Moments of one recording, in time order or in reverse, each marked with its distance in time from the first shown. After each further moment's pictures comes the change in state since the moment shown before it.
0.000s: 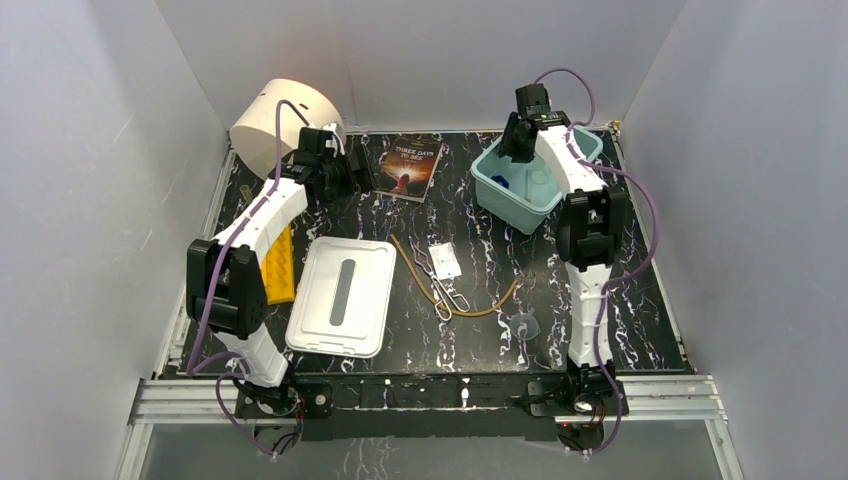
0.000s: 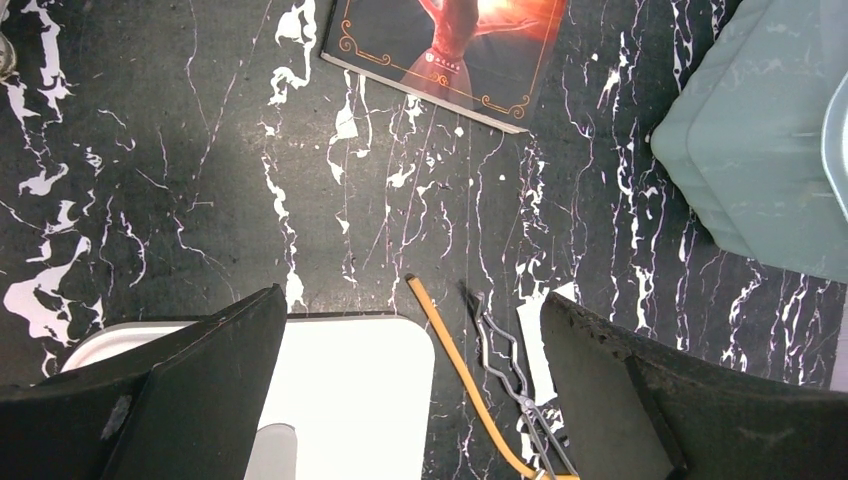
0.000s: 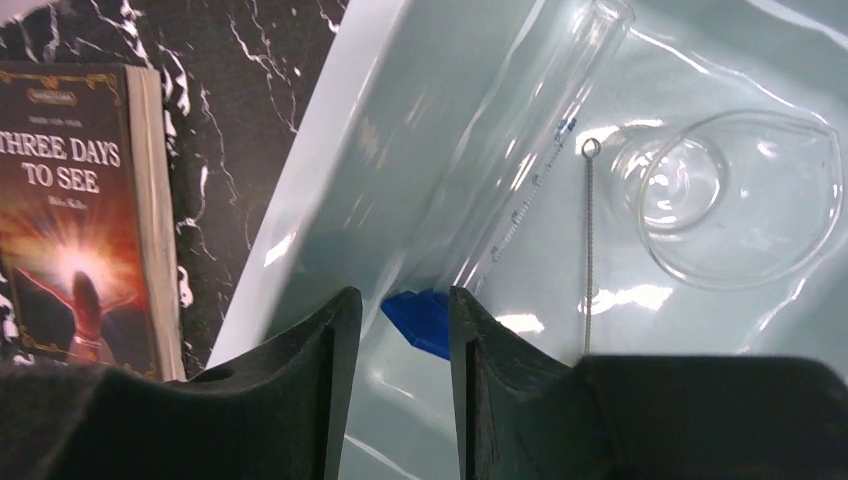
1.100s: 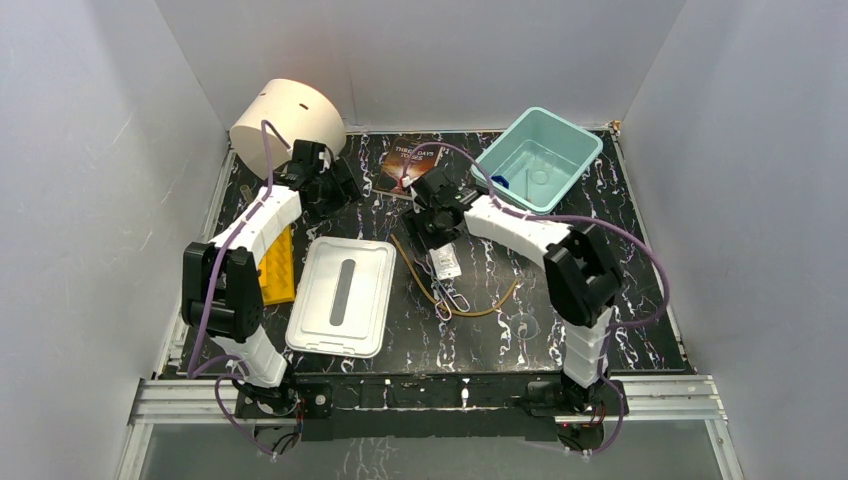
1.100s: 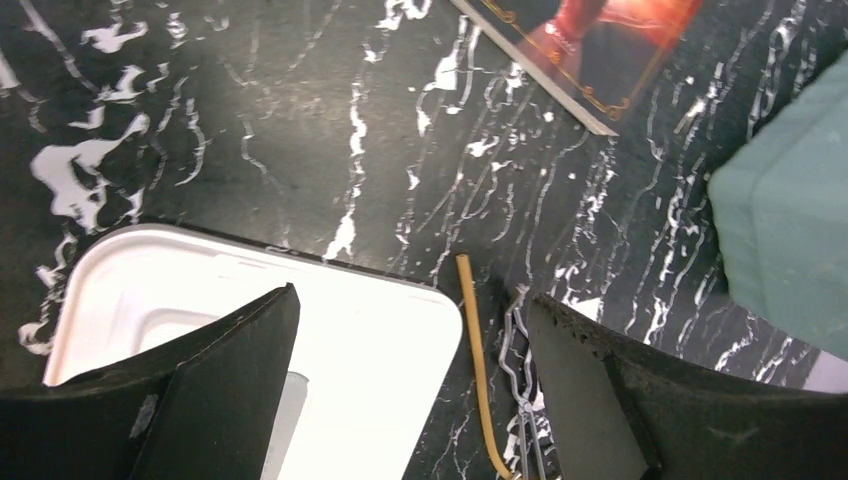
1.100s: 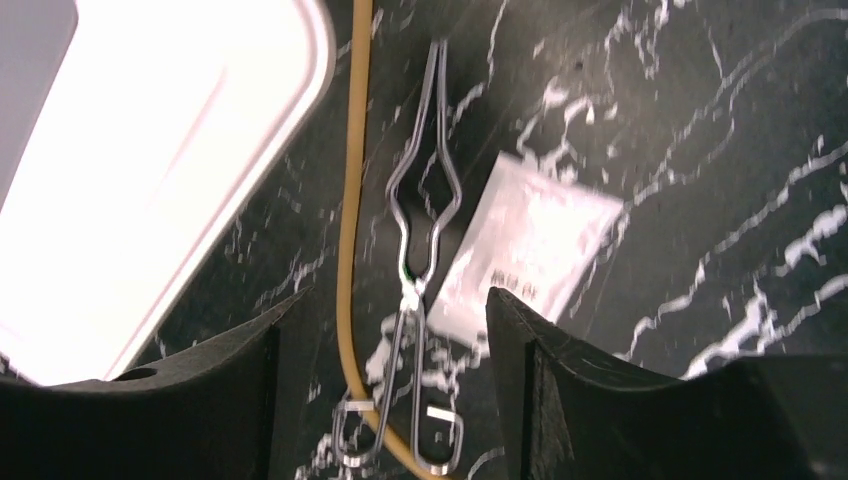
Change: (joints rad) left arm 0.041 -0.029 -0.097 -0.040 -0.058 -0.178; right arm 0.575 -0.463 -0.716 0.080 -0.100 -0.282
